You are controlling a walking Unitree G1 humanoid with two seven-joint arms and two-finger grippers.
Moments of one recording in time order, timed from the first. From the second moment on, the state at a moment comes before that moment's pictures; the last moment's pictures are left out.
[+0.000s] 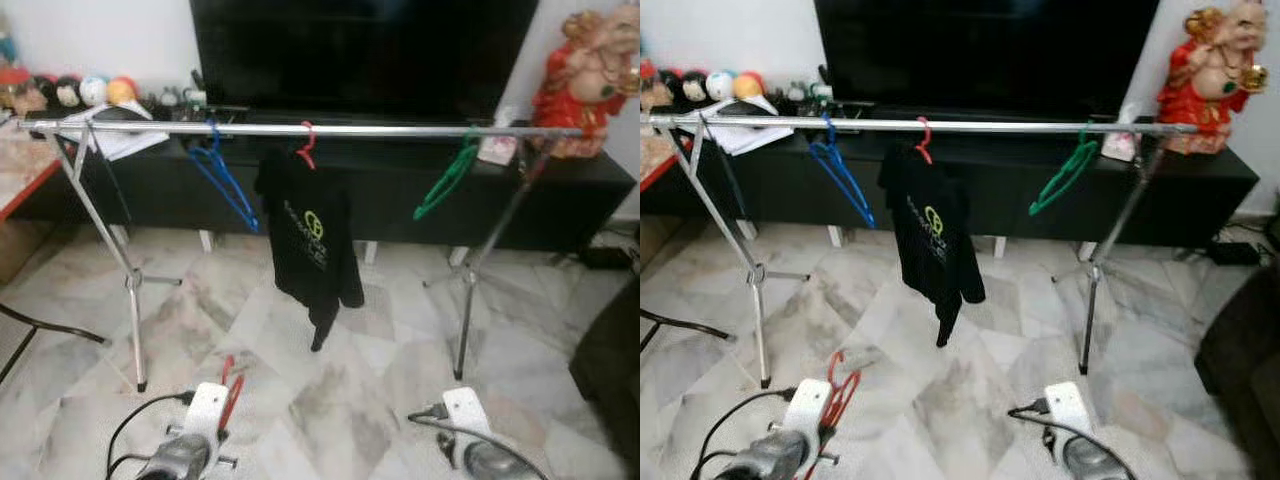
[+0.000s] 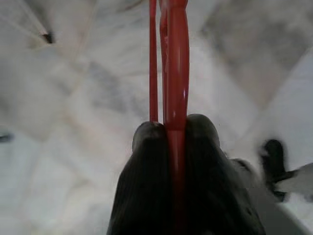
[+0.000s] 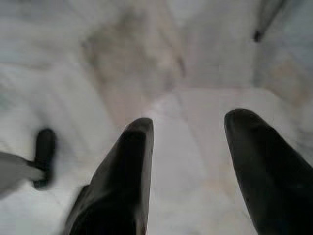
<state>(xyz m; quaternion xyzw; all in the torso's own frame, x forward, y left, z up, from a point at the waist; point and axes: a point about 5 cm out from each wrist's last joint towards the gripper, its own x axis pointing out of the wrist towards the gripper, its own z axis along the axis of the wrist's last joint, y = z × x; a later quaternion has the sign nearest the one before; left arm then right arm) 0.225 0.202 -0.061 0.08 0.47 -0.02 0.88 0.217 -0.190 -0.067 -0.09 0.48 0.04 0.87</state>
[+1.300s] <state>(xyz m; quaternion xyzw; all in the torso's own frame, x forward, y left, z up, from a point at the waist) 0.233 0.190 -0.057 0.08 0.45 -0.04 0.89 0.215 -0.205 -0.066 -0.10 0.48 0.03 0.87</state>
